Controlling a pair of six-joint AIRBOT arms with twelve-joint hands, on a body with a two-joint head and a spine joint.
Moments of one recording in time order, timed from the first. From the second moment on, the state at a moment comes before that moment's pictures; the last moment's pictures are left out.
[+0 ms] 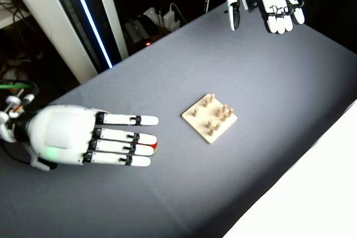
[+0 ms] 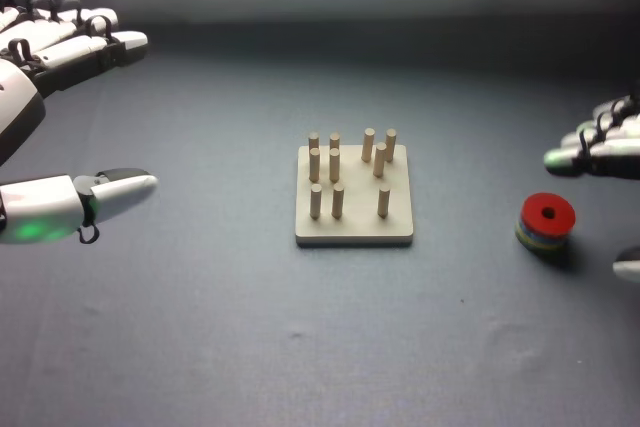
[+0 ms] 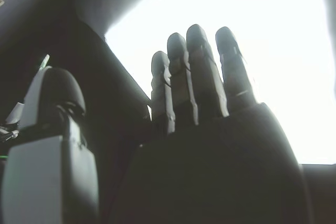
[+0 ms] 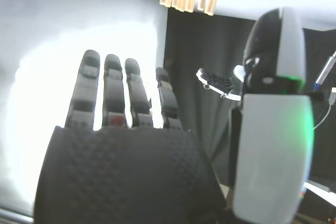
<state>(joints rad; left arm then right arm) 1.11 -0.77 0.92 -0.30 -1.20 0.89 -0.99 -0.92 1.20 -0.09 1.02 -0.53</state>
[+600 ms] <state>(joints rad) 1.11 -0.78 0.93 -0.30 -1.19 0.89 -0.79 -1.00 1.29 -0.32 0.79 -0.49</state>
